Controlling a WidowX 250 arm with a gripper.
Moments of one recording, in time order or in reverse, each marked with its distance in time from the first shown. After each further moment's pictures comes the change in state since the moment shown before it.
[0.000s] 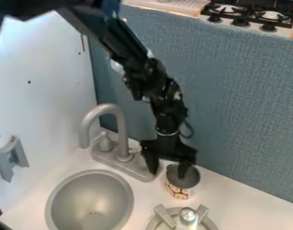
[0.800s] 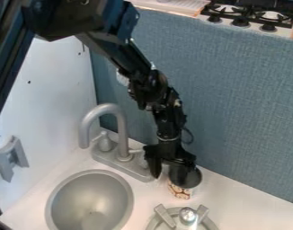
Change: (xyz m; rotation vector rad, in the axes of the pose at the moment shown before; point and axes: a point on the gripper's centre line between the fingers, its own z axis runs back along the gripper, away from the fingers) arm 0.019 0.003 -0.027 -0.033 0.009 -0.064
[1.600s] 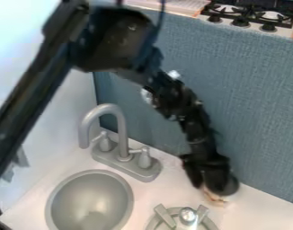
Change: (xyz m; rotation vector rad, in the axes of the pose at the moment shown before) arm -0.005 -0.120 -0.019 -0.331 0.138 -0.286
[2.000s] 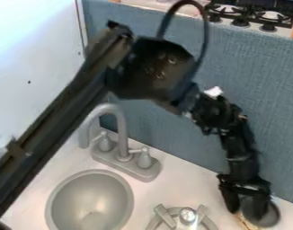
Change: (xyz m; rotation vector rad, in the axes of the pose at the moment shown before) arm -0.017 -0.068 -0.027 -0.052 0.176 -0.162
